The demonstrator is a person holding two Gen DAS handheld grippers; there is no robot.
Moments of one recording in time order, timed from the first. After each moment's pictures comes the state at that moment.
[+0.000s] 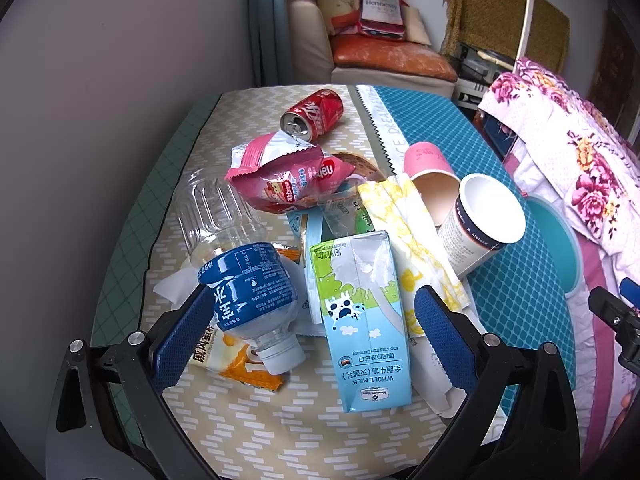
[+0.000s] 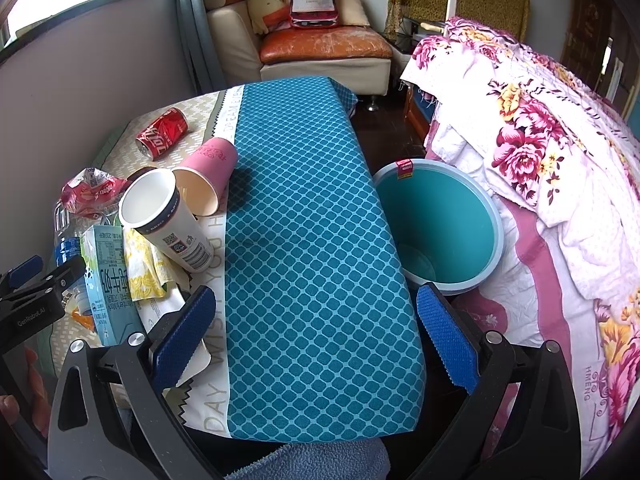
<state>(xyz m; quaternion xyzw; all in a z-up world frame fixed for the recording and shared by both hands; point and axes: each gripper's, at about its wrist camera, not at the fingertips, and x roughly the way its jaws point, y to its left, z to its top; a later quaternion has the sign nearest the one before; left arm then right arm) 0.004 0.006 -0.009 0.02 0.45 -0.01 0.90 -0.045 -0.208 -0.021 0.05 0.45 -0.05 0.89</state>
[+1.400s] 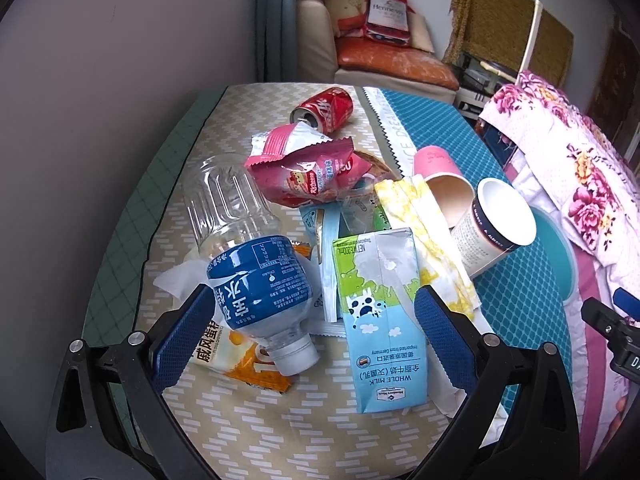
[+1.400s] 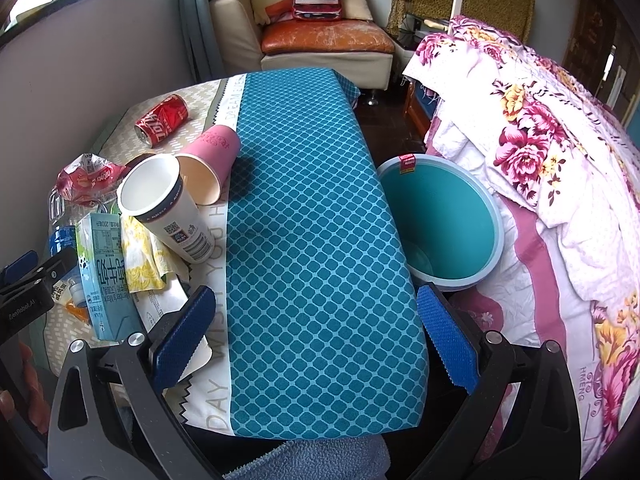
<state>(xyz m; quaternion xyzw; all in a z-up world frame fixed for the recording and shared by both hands) -0.005 0.025 -0.001 -0.01 0.44 -0.01 0.90 -0.042 -0.197 -0.022 0.04 0.47 -0.05 0.88</state>
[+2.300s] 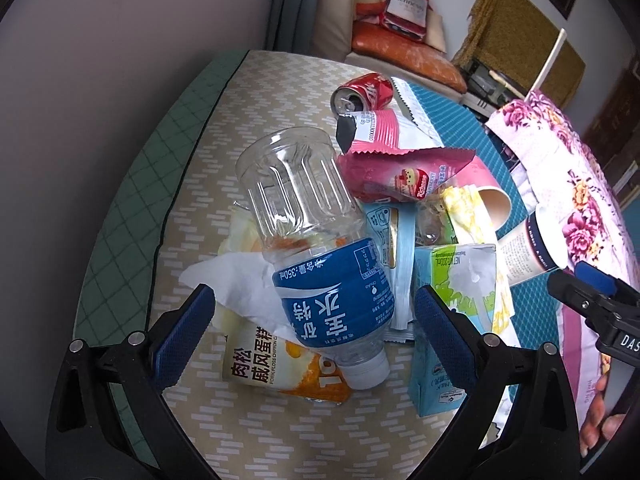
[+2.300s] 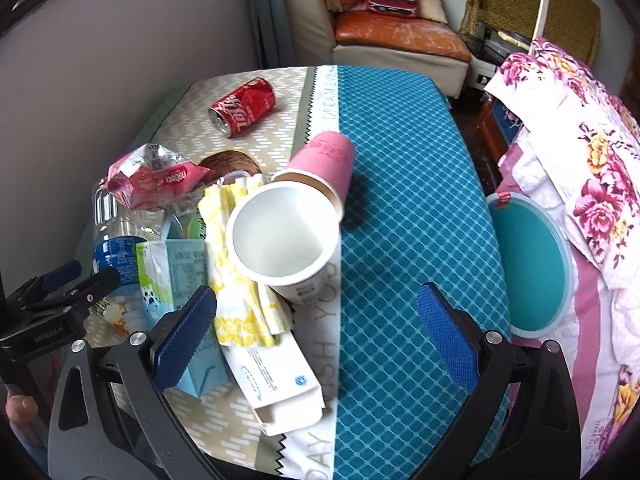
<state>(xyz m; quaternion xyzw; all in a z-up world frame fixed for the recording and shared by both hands) 0.022 0.100 -0.024 -0.09 0.48 -0.03 0.87 0.031 -0.102 -0.023 0.01 0.49 0.06 0.87</state>
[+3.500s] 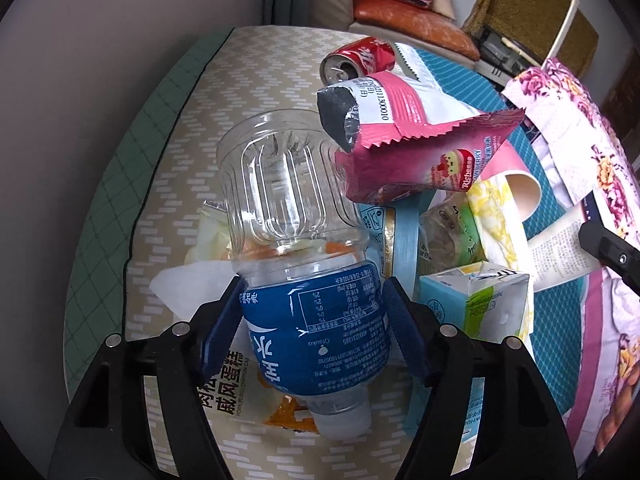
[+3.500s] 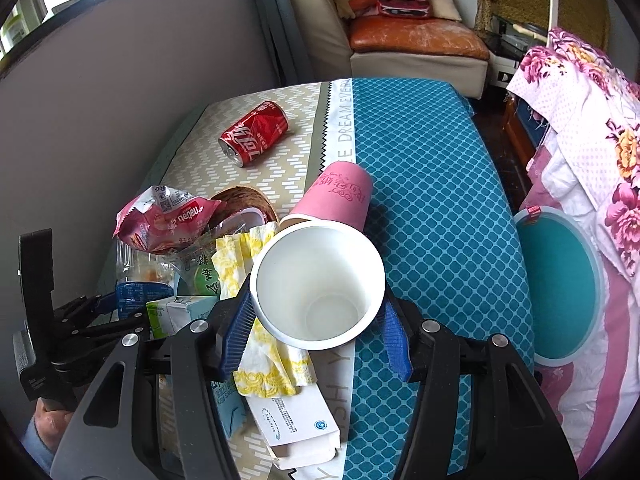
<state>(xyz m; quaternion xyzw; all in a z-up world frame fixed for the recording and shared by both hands) 0.060 0.070 -0.048 -0.05 0.53 -0.02 0.85 0.056 -0.126 -0.021 0.06 0.48 0.09 0.87</state>
